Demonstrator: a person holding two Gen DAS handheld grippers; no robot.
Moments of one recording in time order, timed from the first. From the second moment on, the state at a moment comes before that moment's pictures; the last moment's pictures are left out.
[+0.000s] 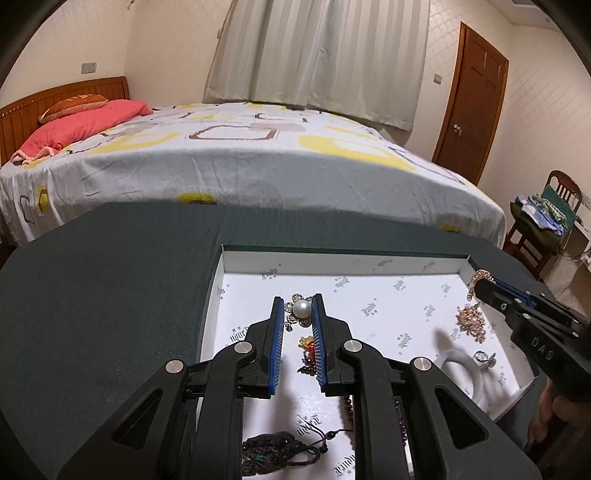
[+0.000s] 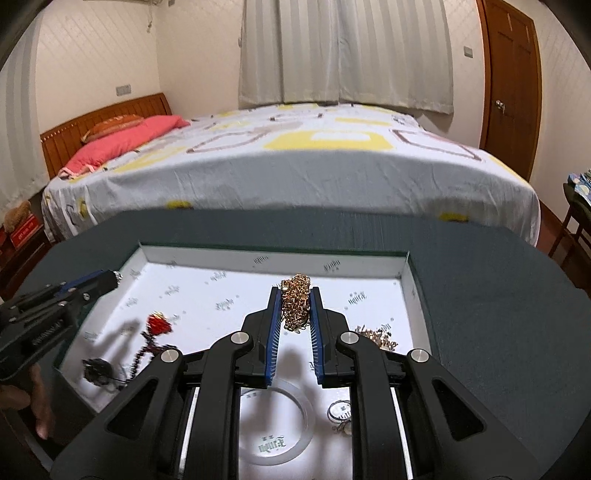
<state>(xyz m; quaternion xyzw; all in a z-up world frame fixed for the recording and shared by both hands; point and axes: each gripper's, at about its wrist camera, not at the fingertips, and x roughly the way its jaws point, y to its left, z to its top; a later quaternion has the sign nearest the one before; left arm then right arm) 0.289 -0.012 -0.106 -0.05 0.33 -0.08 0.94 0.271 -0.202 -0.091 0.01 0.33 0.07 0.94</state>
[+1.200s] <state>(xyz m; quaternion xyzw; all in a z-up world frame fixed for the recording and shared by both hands) 0.307 -0.012 -0.140 -0.04 0.39 -0.08 0.92 0.297 -0.192 -0.121 -0.01 0.40 0.07 0.92</state>
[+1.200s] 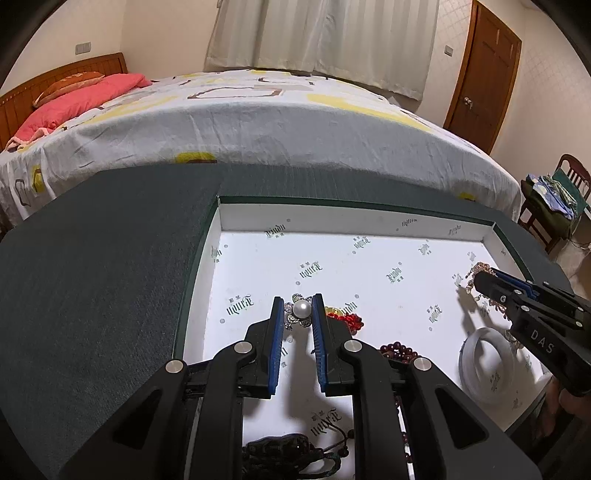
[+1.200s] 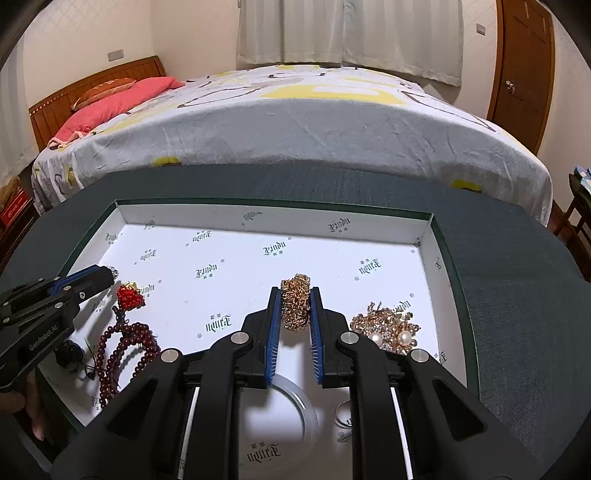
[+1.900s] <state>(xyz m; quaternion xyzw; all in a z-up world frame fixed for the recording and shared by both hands) 0.309 -0.013 -0.144 -0.04 0.41 -0.08 0.91 0.299 -0.193 -0.124 0.00 0.41 0.06 0.91</state>
